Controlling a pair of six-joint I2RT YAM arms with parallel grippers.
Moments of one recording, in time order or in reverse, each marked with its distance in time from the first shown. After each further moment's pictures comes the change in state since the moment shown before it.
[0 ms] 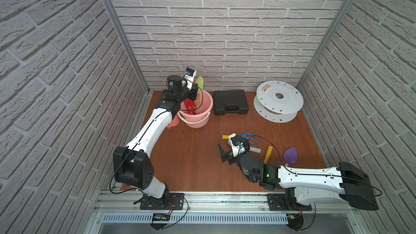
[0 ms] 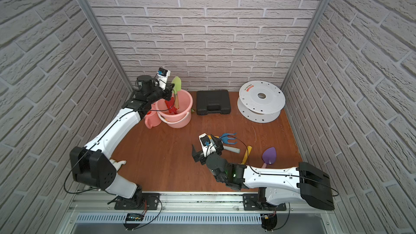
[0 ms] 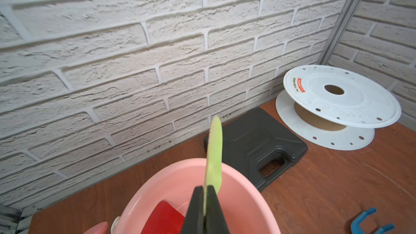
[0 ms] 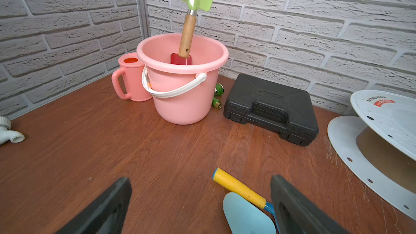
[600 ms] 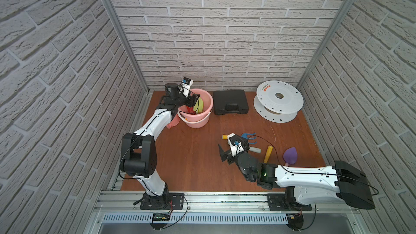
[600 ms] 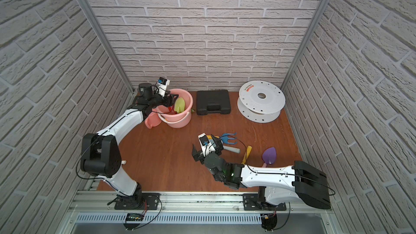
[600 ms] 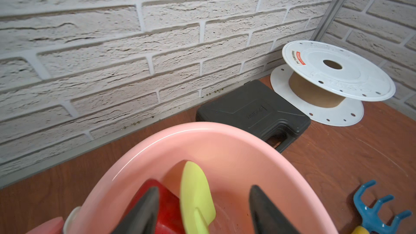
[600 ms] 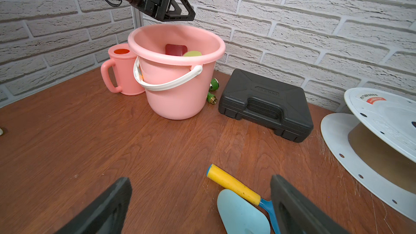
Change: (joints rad) left arm 0.113 0.082 -0.139 0.134 0.185 -0.041; right arm -0.023 0.036 0.000 0.001 0.010 -0.002
